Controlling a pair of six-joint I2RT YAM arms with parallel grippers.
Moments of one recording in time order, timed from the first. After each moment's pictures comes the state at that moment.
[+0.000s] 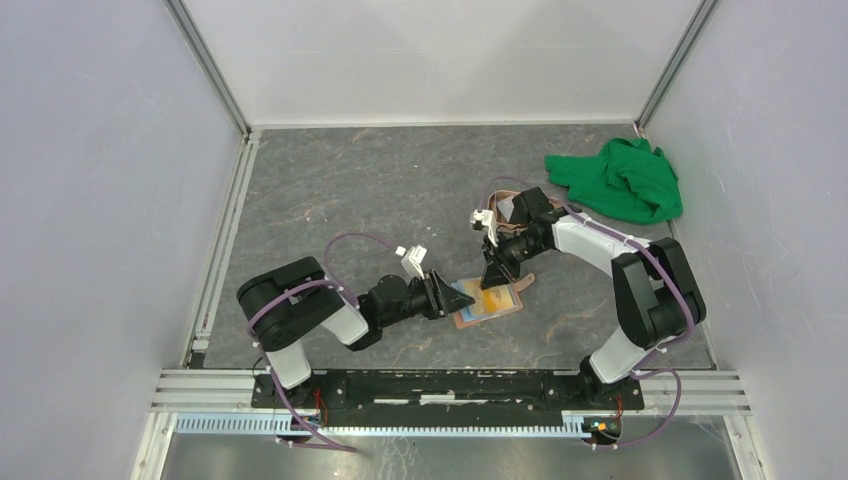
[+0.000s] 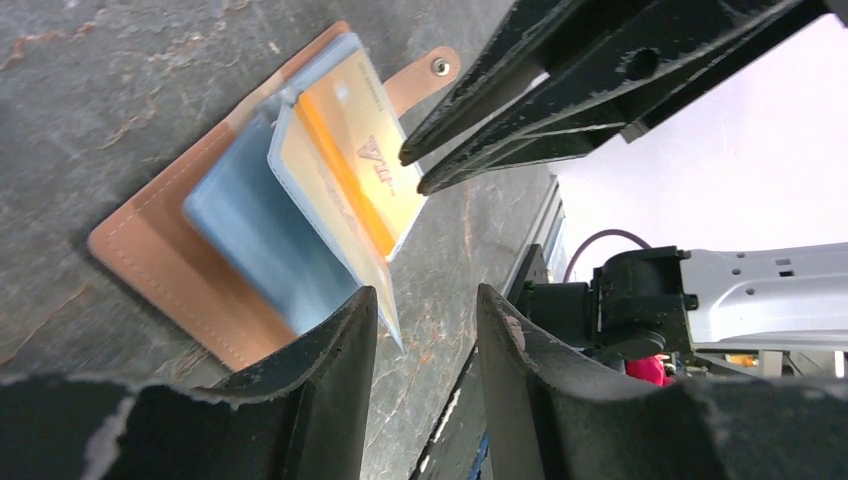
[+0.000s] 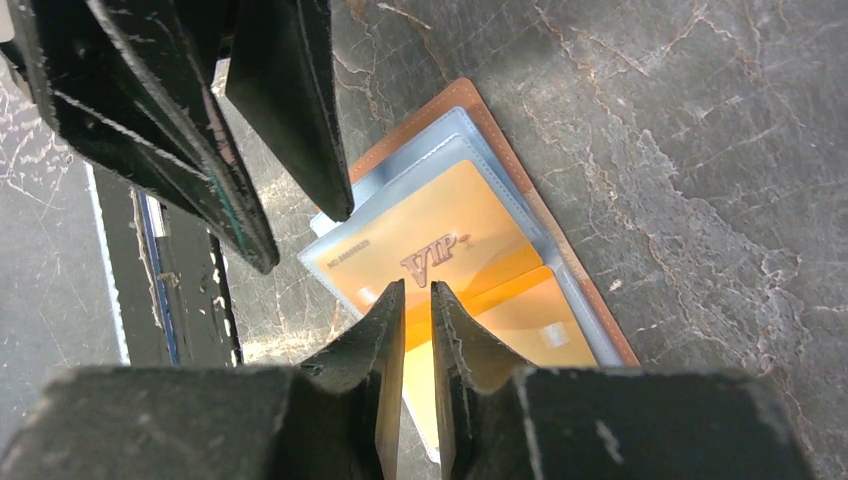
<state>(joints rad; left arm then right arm) -0.95 1.75 0.34 1.19 0.12 -1.09 0.38 1.64 0.97 -0.62 -0.88 -0.64</state>
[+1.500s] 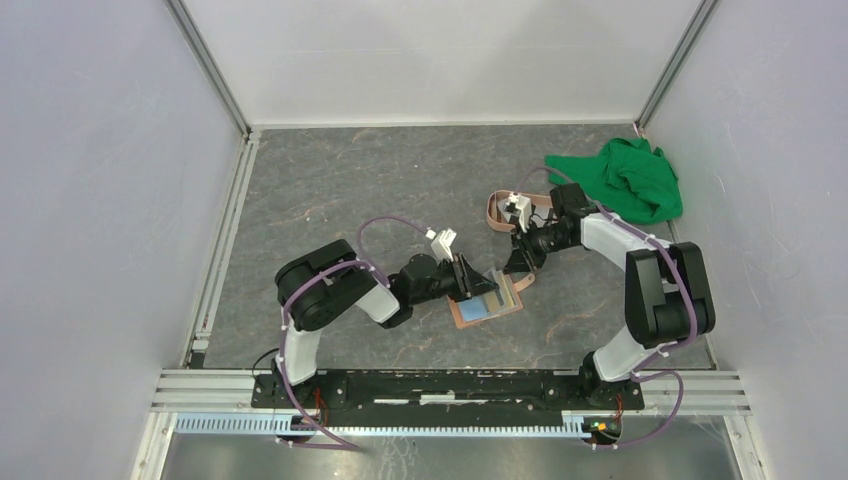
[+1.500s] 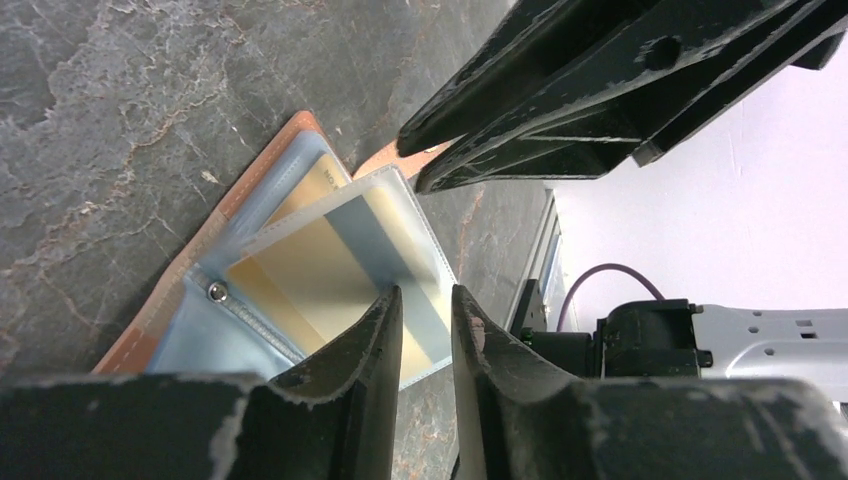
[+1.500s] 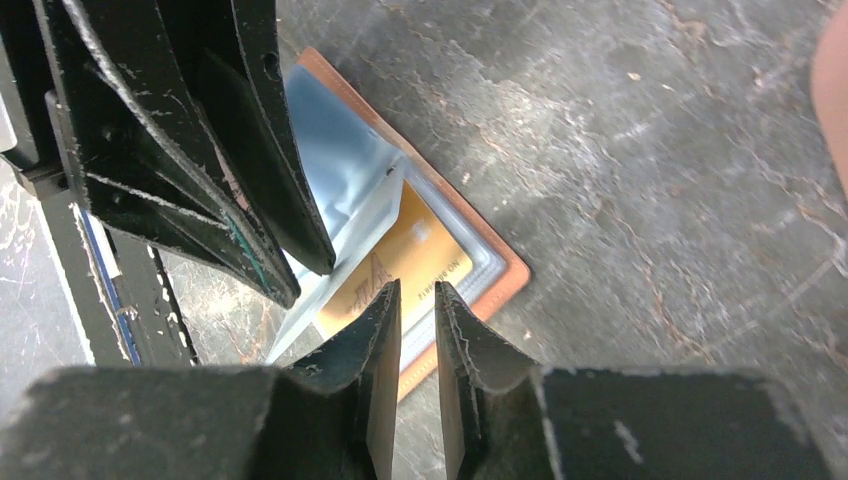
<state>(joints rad) -0.93 1.96 0.63 1.13 0.22 -1.09 0.17 1.62 0.92 -0.56 -0.86 -0.57</state>
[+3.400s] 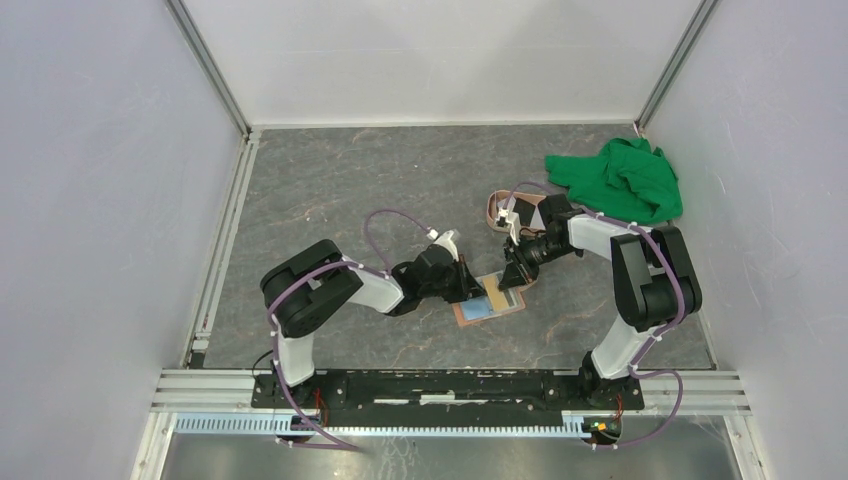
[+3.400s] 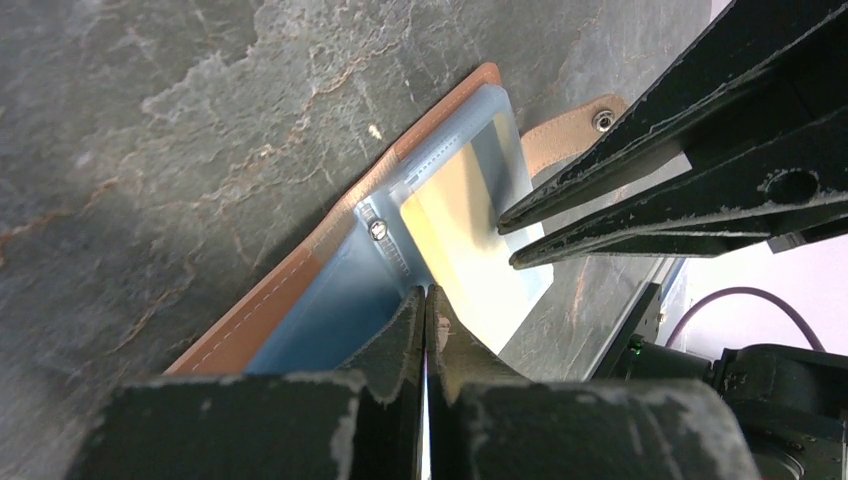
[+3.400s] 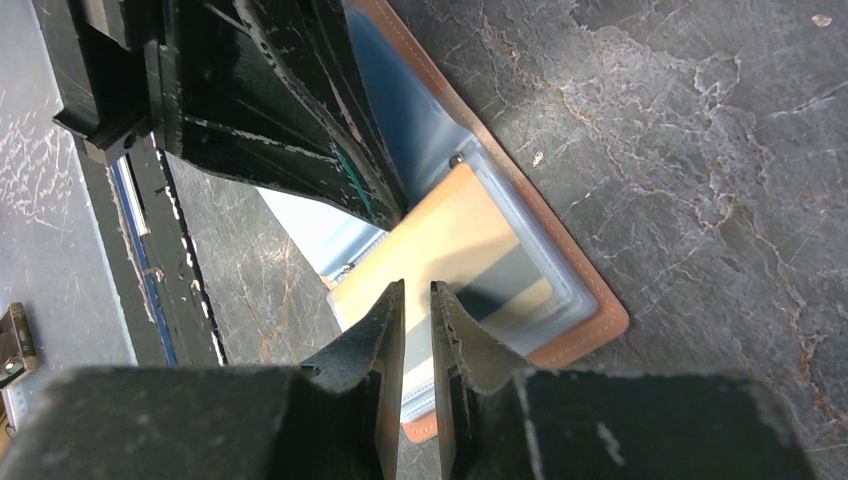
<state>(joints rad) -0.93 1.88 0.75 0.58 0.14 -0.99 0.20 1.72 0.91 -0.62 -0.91 -0.65</state>
